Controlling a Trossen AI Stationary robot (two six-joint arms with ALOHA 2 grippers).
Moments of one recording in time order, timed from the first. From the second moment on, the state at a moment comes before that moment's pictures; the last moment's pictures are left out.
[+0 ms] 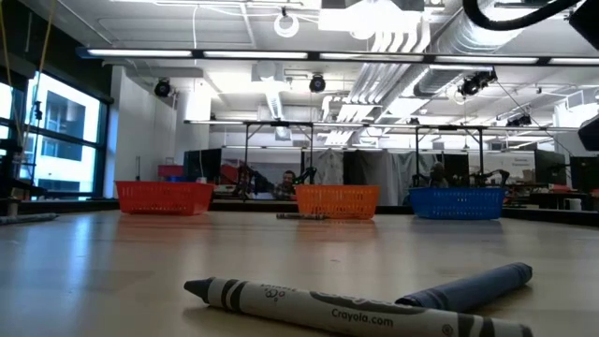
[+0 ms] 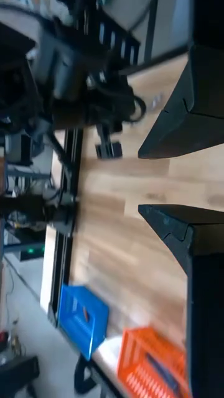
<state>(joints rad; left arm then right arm) -0.52 1.42 1.06 -0.06 -0.61 -0.29 0.69 1.85 1.18 -0.69 -0.33 0.65</state>
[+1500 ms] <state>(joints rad) -0.56 1.42 1.06 -0.05 -0.61 -0.27 0.75 1.97 1.23 -0.73 -0.03 0.43</state>
